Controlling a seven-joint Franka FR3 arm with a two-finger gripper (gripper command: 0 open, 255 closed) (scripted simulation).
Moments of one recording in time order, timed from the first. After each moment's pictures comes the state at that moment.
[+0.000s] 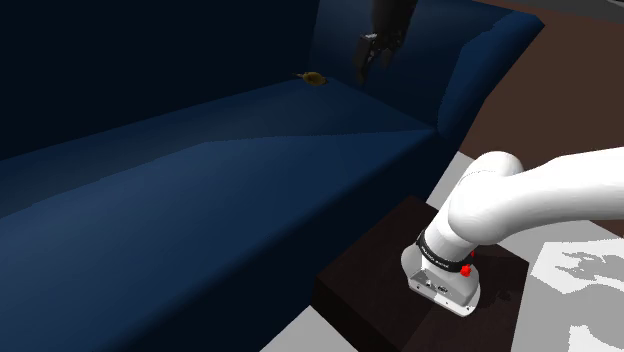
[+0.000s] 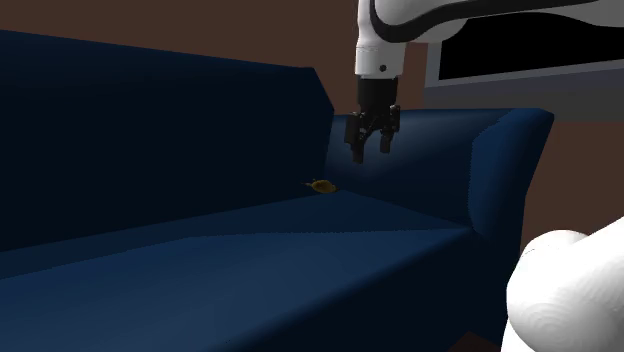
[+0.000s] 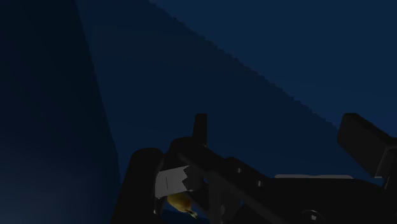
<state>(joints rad) 0.02 -0.80 0.05 -2.29 -0.12 1.62 0.09</state>
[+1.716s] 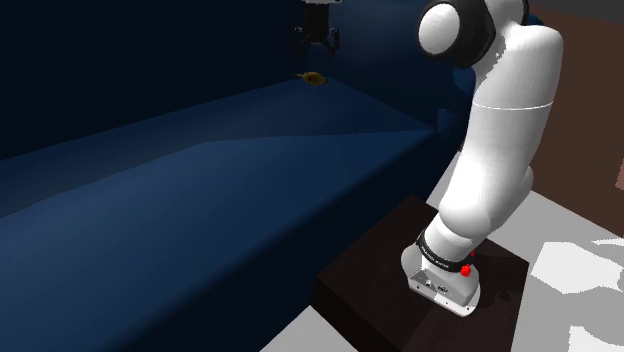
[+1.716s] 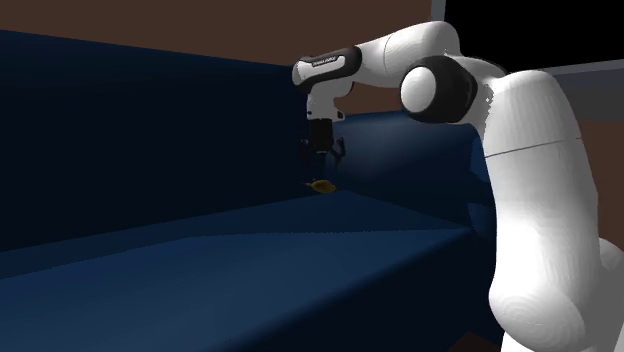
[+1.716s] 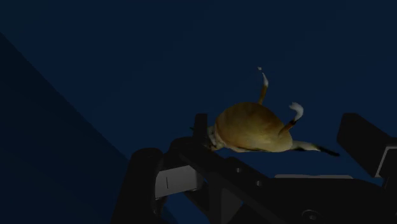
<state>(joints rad) -0.19 0.35 -0.07 -1.27 0.09 1.44 0.54</state>
